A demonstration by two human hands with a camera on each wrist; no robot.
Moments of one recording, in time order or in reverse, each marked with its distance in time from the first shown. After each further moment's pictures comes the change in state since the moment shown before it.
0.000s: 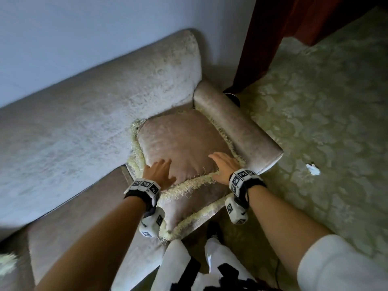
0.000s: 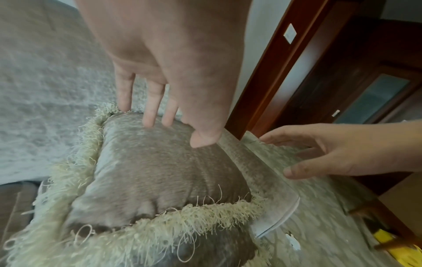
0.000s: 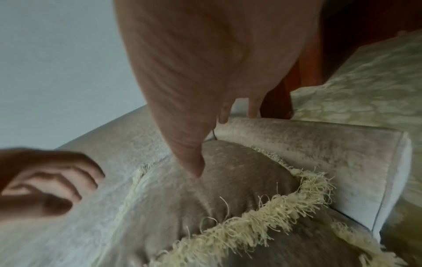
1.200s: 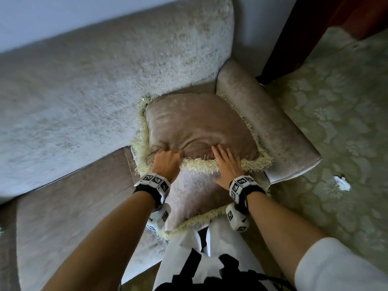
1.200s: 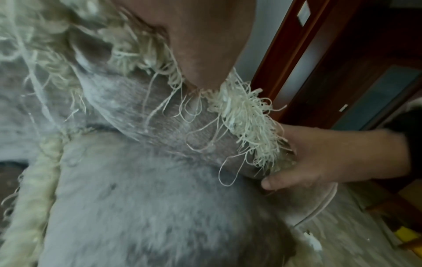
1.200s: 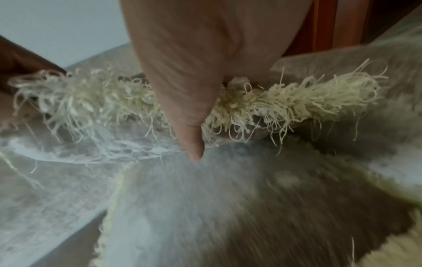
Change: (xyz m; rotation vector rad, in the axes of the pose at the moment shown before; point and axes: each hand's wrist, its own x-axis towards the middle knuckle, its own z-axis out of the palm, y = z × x) left_hand 0.059 -0.011 0.080 0.075 0.285 0.025; right_hand 0.098 0.023 0.125 -0.105 -0.013 -0.093
